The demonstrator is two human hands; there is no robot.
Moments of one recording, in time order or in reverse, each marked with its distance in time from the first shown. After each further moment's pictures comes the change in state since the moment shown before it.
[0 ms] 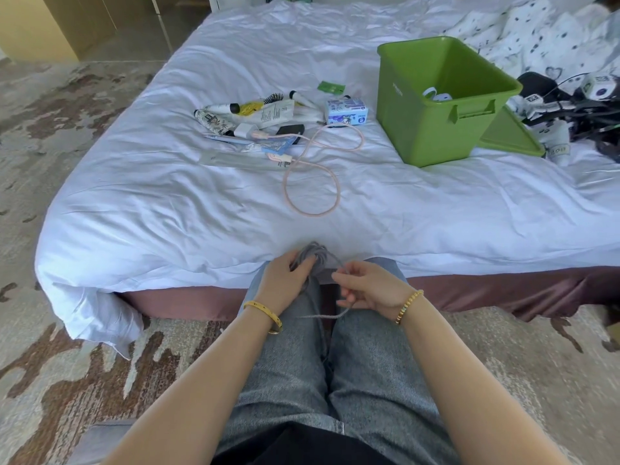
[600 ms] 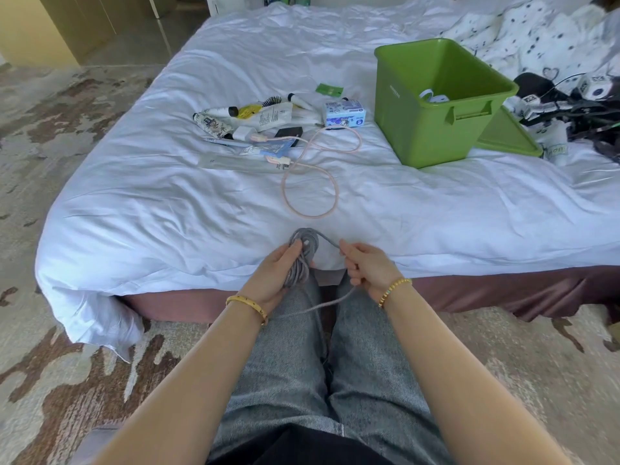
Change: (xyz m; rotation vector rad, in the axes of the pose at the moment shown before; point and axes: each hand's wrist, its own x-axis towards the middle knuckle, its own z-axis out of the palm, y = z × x) left_hand 0.003 0.012 -0.013 -0.824 -0.215 -0.198; right_hand 0.020 -0.014 0.003 0.189 0.287 -0.123
